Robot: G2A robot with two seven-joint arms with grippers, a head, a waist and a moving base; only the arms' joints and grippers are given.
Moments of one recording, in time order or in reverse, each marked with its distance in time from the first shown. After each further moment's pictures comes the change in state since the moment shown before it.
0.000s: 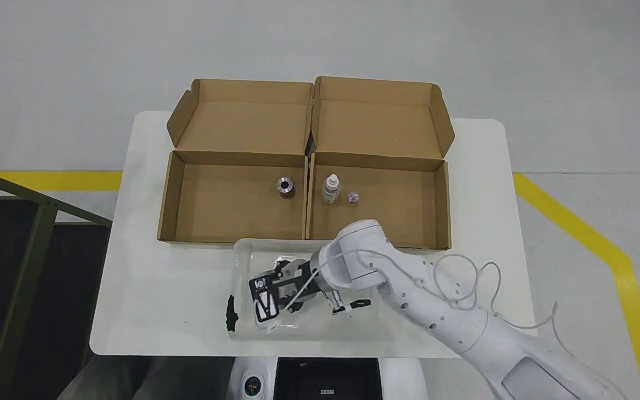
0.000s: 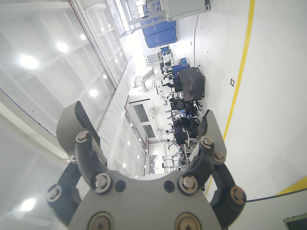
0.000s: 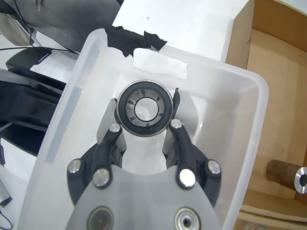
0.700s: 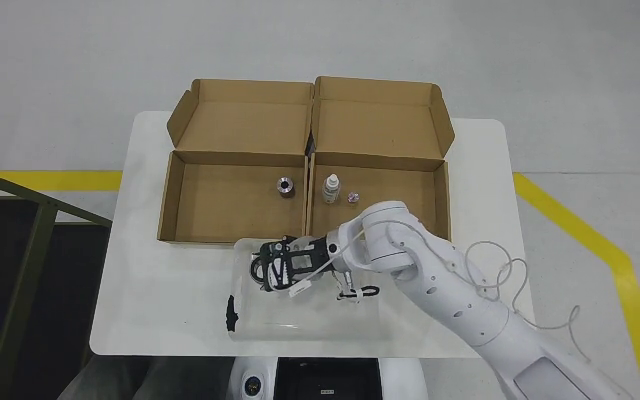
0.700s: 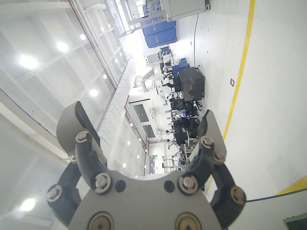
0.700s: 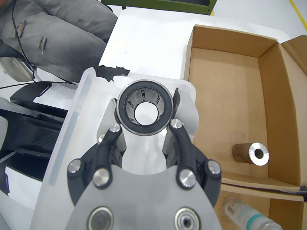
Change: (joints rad) left arm 0.000 0.000 0.000 0.000 0.000 0.000 0.000; right arm 0.010 0.034 0.115 -0.067 0.165 0.050 -0.005
